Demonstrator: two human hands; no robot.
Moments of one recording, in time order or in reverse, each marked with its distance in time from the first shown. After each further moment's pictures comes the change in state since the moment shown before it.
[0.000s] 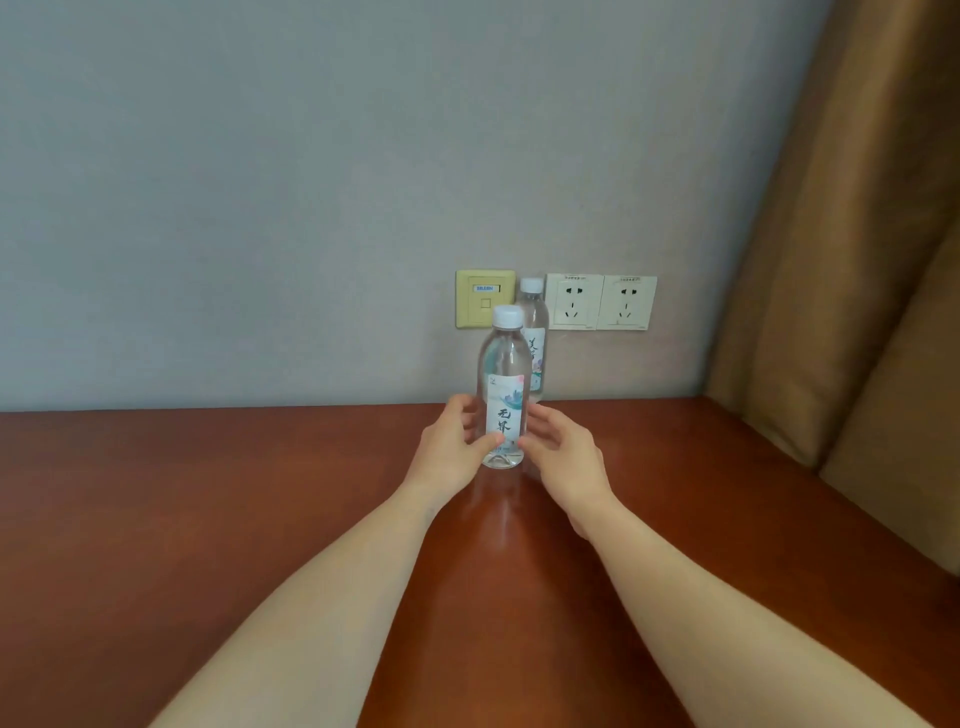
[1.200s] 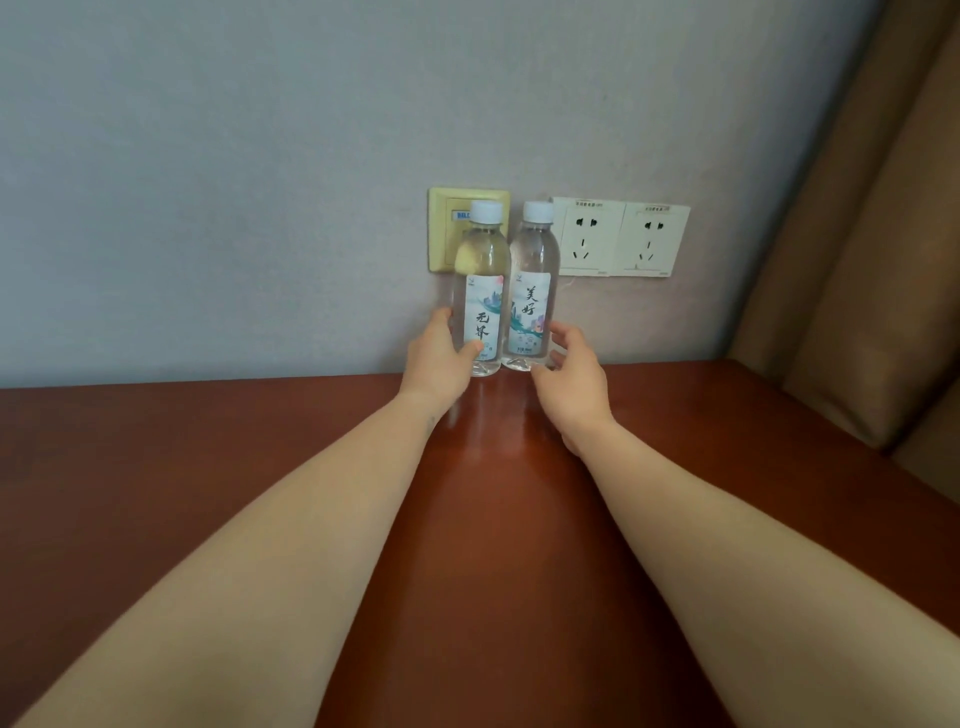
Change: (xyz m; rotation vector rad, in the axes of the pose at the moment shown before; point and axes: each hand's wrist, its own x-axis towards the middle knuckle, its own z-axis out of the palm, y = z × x) left_hand 0.135 -0.052 0.028 0.054 0.058 -0.030; right_hand 0.116 0.044 0.023 -0.098 0.224 -0.009
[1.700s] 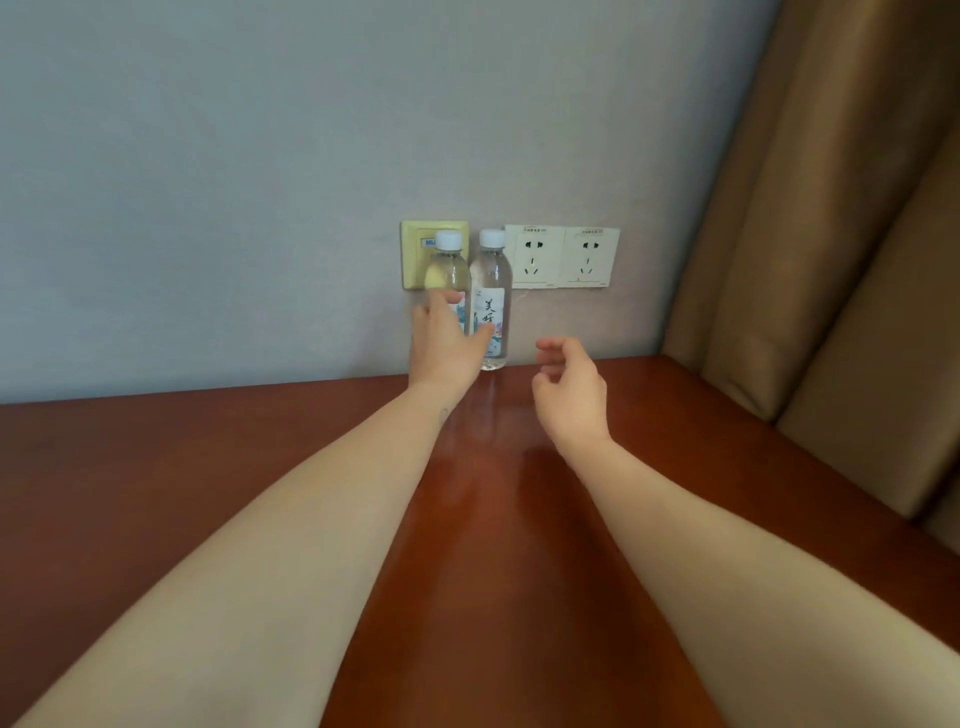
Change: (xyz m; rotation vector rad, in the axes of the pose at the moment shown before) left_hand -0.068 0.092 -0.007 0.030 0.112 0.092; right_hand -0.067 -0.040 -0.062 -0.125 0.112 -0.057
